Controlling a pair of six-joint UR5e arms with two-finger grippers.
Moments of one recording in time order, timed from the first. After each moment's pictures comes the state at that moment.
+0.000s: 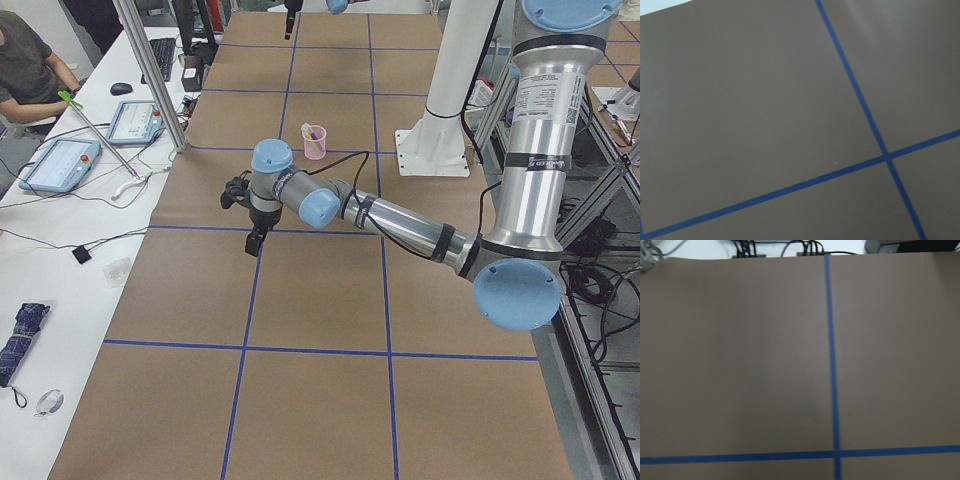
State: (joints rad) left arm -1.27 -1.63 -1.82 -1.76 -2.21 -0.25; right arm 1.25 -1.41 1.77 -1.41 2.14 0.52
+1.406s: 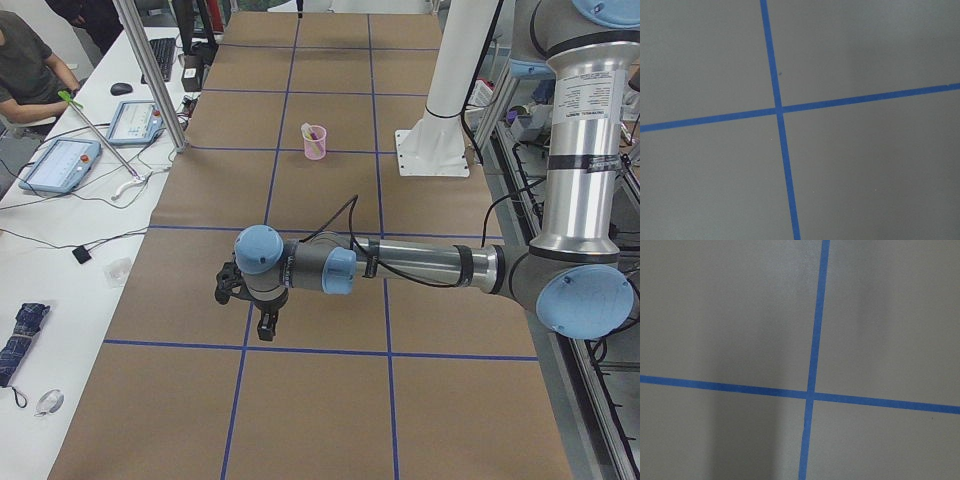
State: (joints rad) left arm -1.55 -1.55 -1.66 -1.62 -2.43 -0.03; right arm 1.52 -1.45 1.39 -1.43 2.35 0.01
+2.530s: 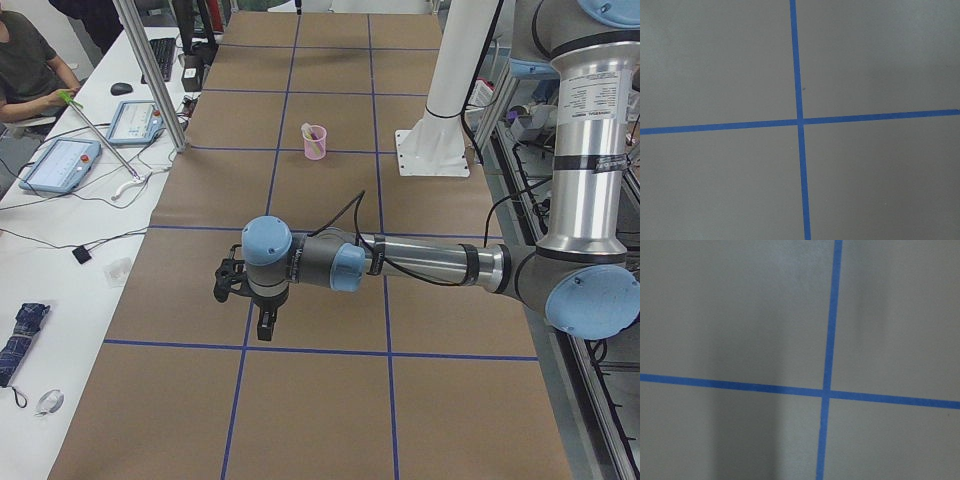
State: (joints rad) left arm -1.56 -1.54 -1.69 -1.63 -2.37 -0.06; right arm 1.49 -1.43 1.62 -1.74 2.33 0.02
